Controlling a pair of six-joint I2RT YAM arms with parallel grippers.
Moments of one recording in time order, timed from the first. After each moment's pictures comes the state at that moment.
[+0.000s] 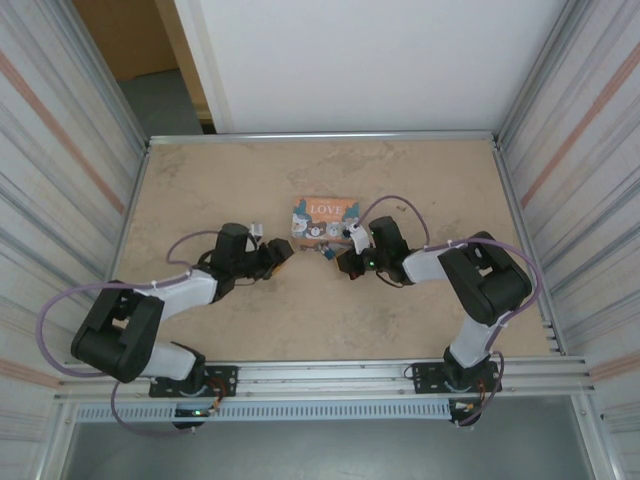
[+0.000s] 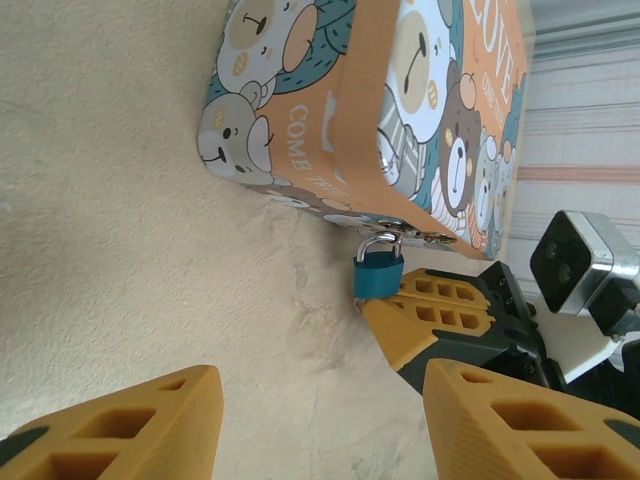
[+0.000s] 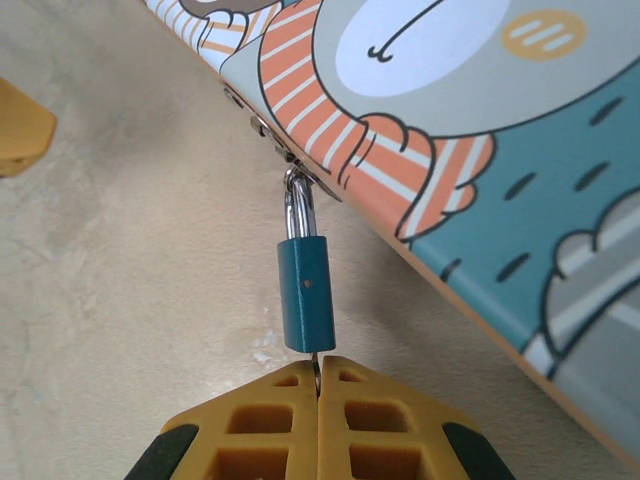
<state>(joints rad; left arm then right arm) -0.43 1.39 0.49 0.26 0.45 -1.05 0.54 1.75 0.67 0.35 -0.50 0.15</state>
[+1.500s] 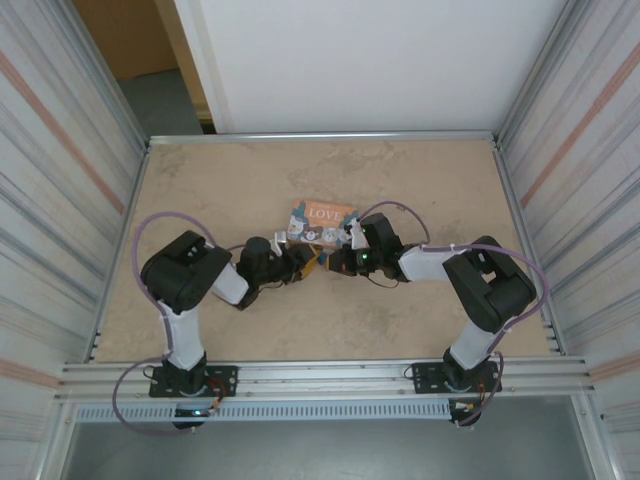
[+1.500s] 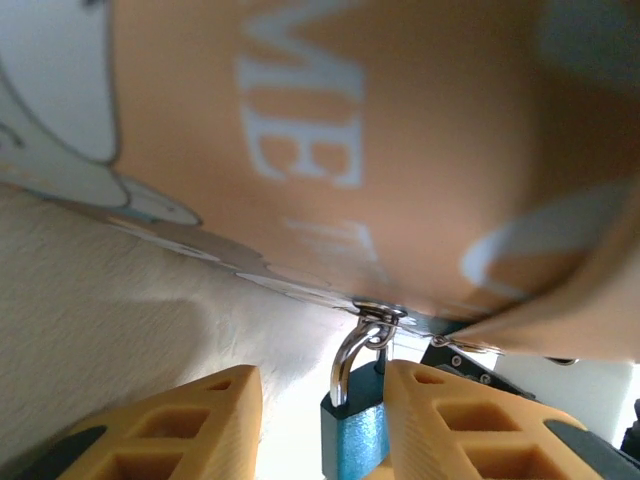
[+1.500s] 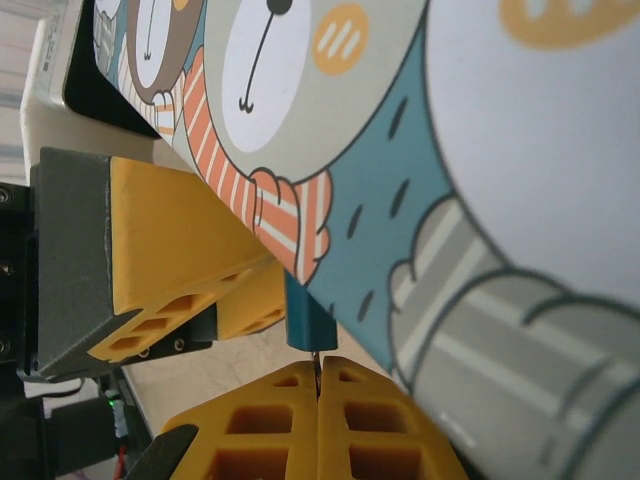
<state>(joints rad) -0.56 1.92 0.48 1.08 0.49 -1.42 0.60 1.70 0.73 0.21 -0.57 0.75</state>
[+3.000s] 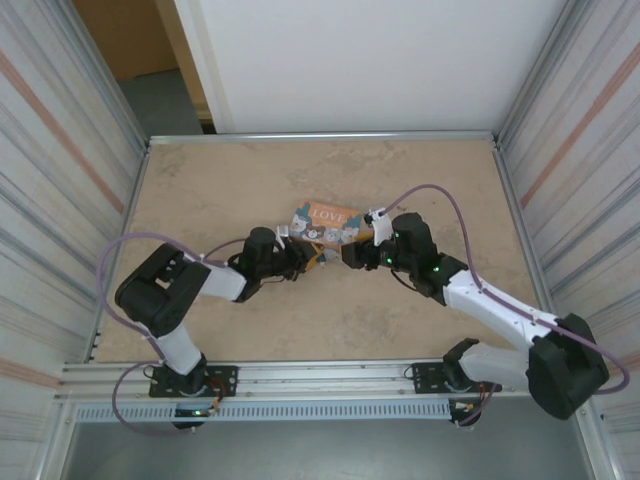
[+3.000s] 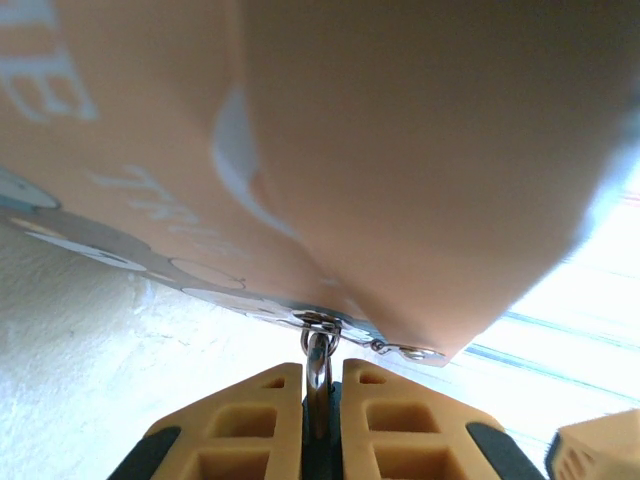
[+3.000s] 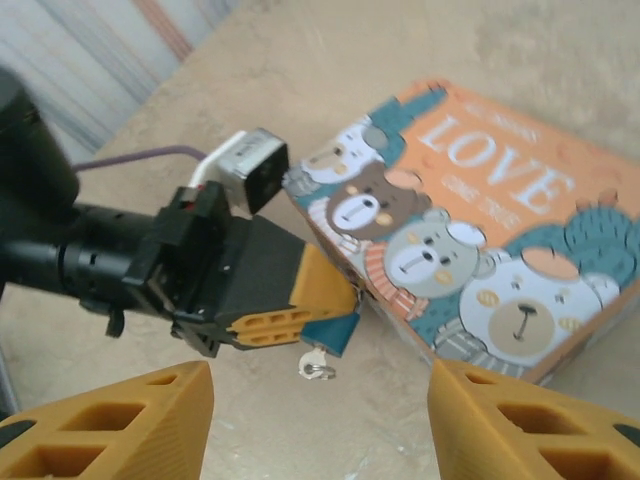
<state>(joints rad) -0.59 1.70 0.55 0.71 0.45 -1.41 0.63 1.12 0.64 0.01 -0.27 0.28</state>
